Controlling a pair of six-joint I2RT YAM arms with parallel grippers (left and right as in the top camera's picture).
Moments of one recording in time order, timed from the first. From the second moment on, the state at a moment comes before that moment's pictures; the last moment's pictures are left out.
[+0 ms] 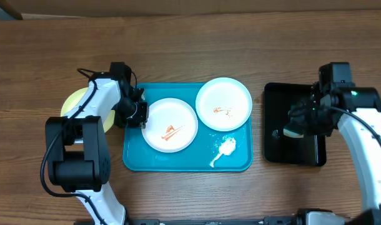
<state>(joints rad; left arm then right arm) -0.02 1.96 1.28 -1.00 0.21 -0.03 -0.04 1.45 1.19 -1.14 -0.10 0.39</state>
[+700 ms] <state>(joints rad) -0.13 1.96 1.28 -1.01 0.20 -0.07 -0.06 1.85 1.19 -0.89 -0.38 0.30</state>
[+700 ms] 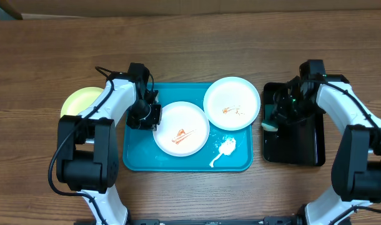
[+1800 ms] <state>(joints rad) -0.13 1.96 1.28 -1.01 0.19 -0.07 -0.19 1.77 1.13 -0.98 -0.25 0.32</state>
